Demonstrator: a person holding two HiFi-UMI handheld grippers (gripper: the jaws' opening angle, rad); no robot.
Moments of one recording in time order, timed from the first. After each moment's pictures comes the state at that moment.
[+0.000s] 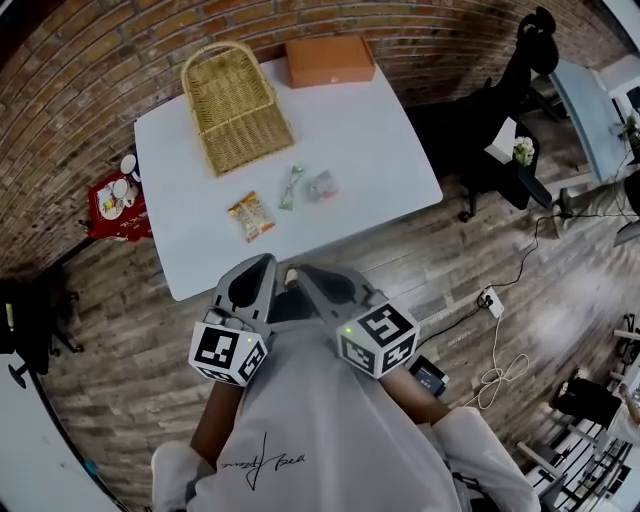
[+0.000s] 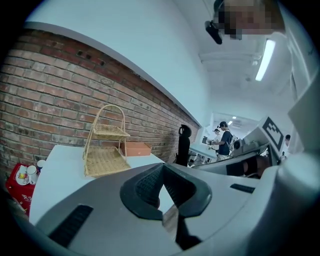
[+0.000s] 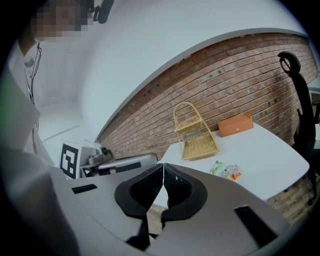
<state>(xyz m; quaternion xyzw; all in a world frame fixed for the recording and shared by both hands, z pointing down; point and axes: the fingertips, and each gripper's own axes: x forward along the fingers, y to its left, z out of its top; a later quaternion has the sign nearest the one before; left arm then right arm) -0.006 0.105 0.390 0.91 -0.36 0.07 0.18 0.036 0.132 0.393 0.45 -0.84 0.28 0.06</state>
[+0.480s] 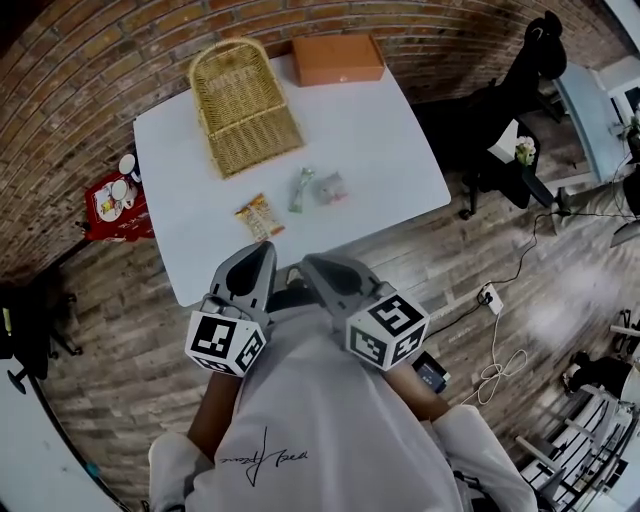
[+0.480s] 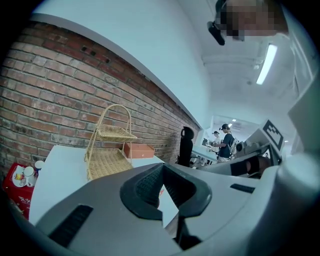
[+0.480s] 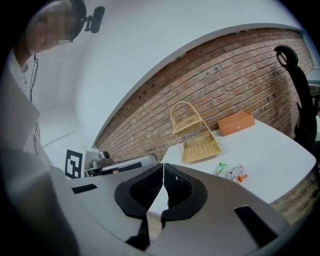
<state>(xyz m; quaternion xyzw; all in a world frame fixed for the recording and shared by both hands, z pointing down) -0.024 0.067 0.393 0.91 -0.35 0.05 0.19 0.027 0.101 0.393 0.46 -0.83 0.30 0.04</state>
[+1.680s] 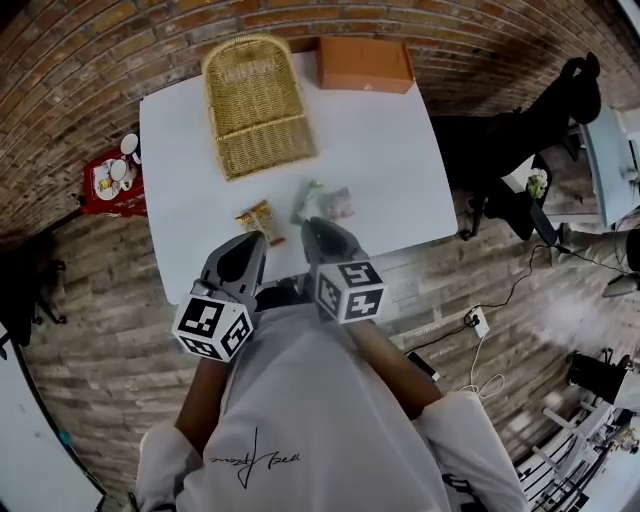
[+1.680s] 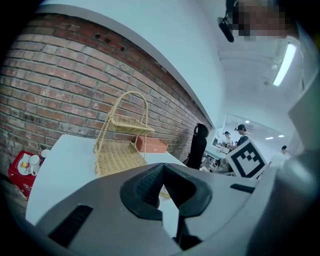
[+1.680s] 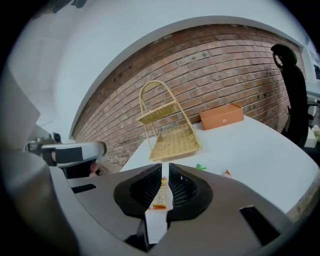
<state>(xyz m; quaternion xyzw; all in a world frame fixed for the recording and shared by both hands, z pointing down) -0.032 0.017 0.430 0.88 -0.39 0.08 0.24 0.055 0.002 0.495 0.54 -0.78 0.31 0.11</state>
